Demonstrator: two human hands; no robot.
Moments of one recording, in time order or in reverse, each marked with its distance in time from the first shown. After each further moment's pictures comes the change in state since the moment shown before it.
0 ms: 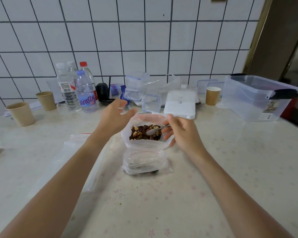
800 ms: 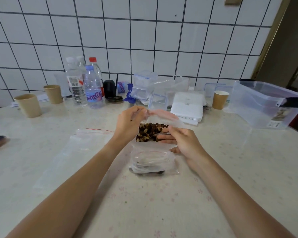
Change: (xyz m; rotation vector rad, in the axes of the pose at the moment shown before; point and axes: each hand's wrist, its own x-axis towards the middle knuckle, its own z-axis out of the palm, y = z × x) left_hand -0.016 -0.017 0.032 -0.297 0.022 0.158; right_hand -0.004 0.012 0.018 0.269 -0.164 0.331
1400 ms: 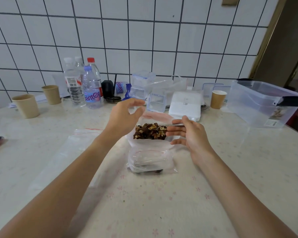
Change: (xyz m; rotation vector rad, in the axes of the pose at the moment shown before) left_hand 0.003 0.029 -0.021 0.169 0.001 0.031; right_hand -0.002 -0.017 -0.013 0.132 0.145 -0.068
